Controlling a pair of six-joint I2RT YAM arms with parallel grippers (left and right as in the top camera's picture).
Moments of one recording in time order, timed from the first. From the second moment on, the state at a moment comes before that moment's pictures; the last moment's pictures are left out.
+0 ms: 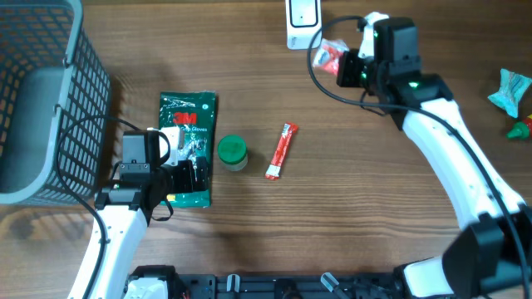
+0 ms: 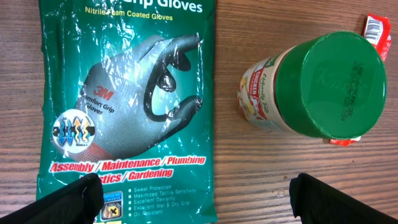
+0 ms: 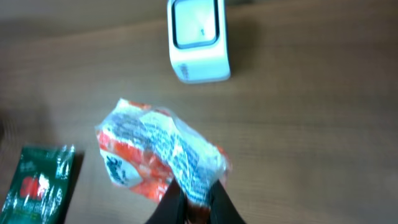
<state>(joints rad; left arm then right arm) -0.02 1.10 0.64 -0.65 0.21 -0.10 0.24 1.63 1.33 -0.42 -0.10 0.28</state>
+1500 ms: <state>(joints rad) -0.02 1.10 0.64 -0.65 0.21 -0.10 0.24 2.35 1.58 0.56 -0.03 0.07</state>
